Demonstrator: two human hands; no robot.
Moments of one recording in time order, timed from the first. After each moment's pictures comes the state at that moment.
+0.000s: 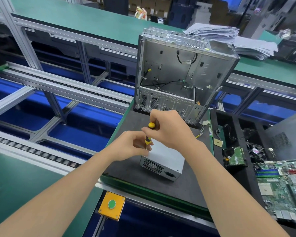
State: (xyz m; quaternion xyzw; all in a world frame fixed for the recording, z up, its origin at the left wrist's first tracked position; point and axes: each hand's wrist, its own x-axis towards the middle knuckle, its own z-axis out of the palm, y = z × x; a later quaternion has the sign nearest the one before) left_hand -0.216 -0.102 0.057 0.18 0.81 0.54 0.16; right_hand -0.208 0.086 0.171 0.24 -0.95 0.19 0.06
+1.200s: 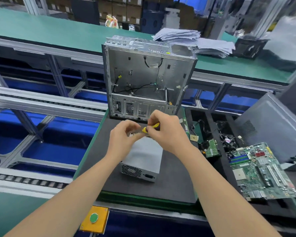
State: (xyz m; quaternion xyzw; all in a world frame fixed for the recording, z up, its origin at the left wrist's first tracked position) left_hand -0.226 -0.012 0.081 0.09 0.81 0.57 -0.10; right_hand -0.189 0.162 0.171 0.10 -0.93 0.33 0.10
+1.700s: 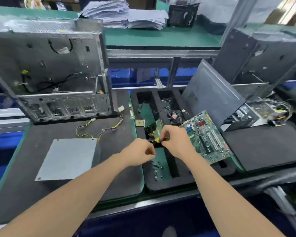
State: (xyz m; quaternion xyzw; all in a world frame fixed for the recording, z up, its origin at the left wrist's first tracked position) left_hand -0.200 0.251 0.039 0.41 0.85 0.23 0.22; right_hand -0.119 0.416 0.089 -0.15 -0.94 0.30 0.04
